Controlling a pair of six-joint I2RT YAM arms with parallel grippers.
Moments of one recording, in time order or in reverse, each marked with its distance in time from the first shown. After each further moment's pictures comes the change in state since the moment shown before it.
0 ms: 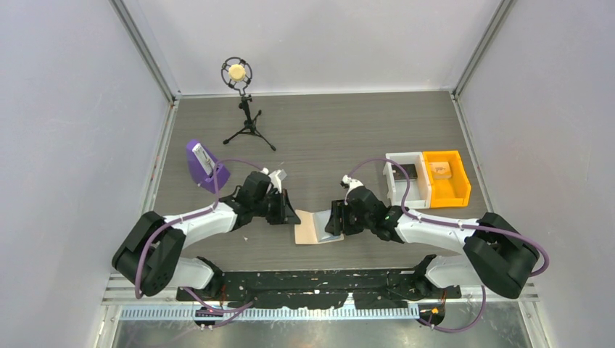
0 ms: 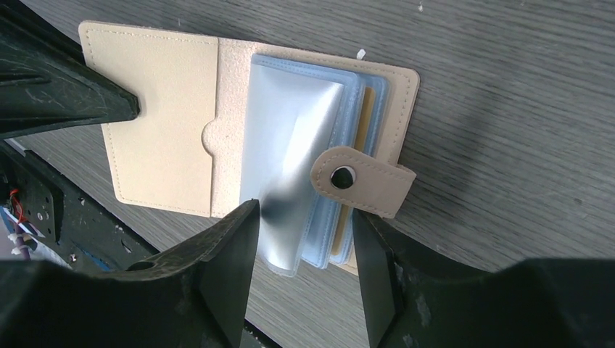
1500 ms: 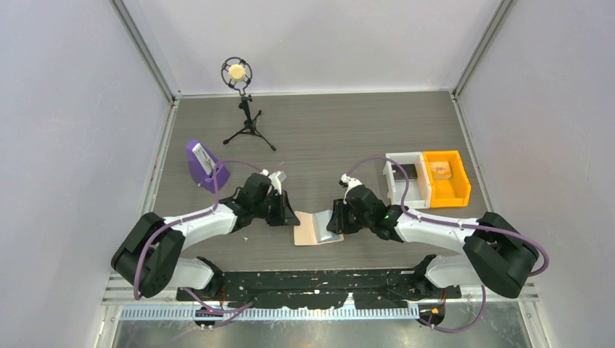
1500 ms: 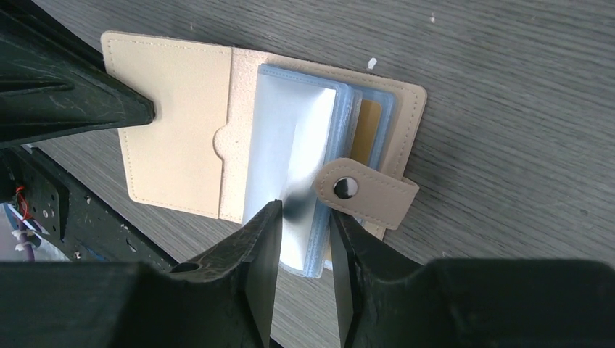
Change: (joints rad) left arm -0.012 -0.010 -0.014 0.000 -0.026 -0.001; right arm 0.000 0.007 0.011 0.005 -0.013 -0.011
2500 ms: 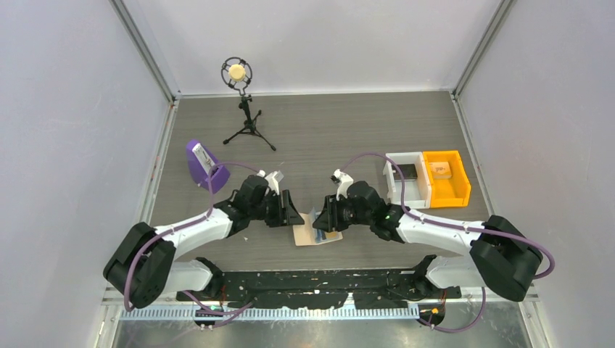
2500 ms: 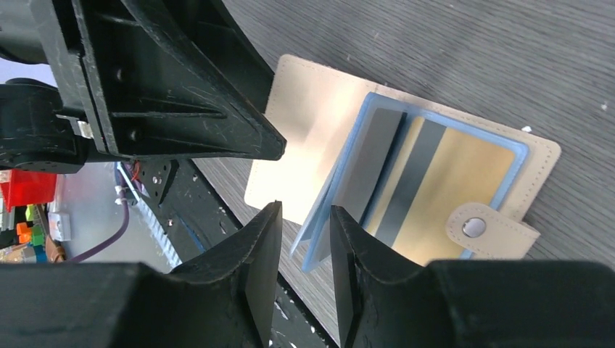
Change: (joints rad) left arm -0.011 -0.079 -0.027 0.000 -0.007 -0.059; right arm 0.022 -0.038 0.019 0.151 -0.163 -0.007
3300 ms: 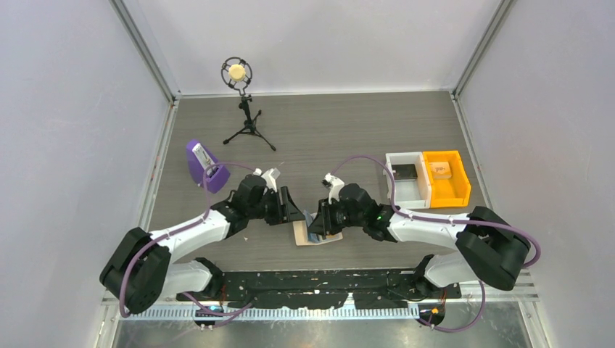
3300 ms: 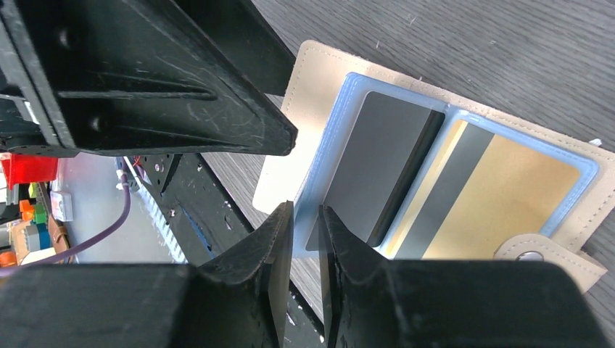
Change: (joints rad) left arm 0.000 -0.059 -0.003 0.008 -0.044 -0.064; right arm 0.044 0.096 0.023 0.065 -0.032 0.005
